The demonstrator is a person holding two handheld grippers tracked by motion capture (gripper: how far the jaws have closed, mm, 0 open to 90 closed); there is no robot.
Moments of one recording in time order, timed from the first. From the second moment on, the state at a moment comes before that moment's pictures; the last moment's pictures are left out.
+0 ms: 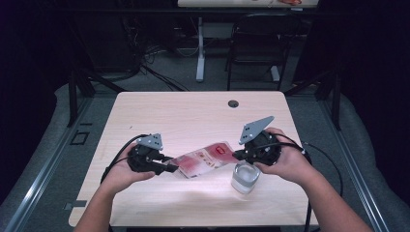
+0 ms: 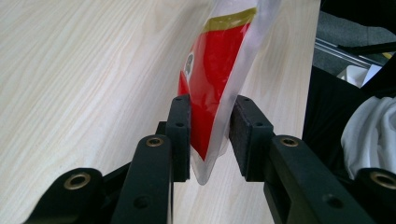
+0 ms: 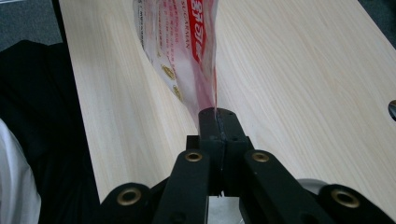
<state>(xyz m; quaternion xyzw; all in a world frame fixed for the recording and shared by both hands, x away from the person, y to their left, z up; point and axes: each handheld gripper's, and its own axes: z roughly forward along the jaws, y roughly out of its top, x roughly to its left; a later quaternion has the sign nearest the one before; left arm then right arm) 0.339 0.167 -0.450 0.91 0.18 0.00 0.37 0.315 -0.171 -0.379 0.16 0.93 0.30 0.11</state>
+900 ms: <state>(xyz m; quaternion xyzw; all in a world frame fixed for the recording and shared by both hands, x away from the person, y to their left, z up) 0.333 0.184 -0.480 0.91 0.21 0.02 0.36 0.321 -0.130 -0.381 0.13 0.95 0.26 0.13</state>
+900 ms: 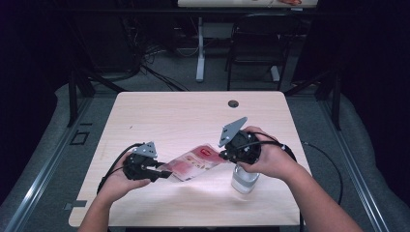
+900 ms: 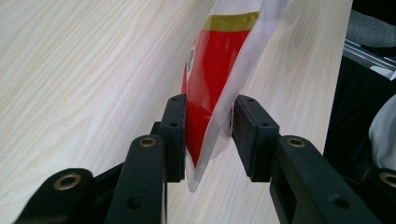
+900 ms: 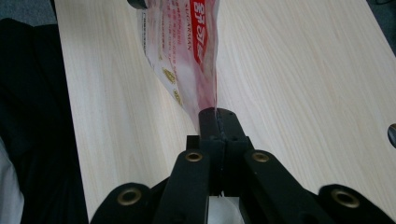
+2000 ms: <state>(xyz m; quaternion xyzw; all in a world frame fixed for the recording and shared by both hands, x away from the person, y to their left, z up) 0.333 0.166 -0.490 0.92 0.20 0.03 0.34 0.321 -0.126 -0.380 0.12 0.95 0.25 0.13</state>
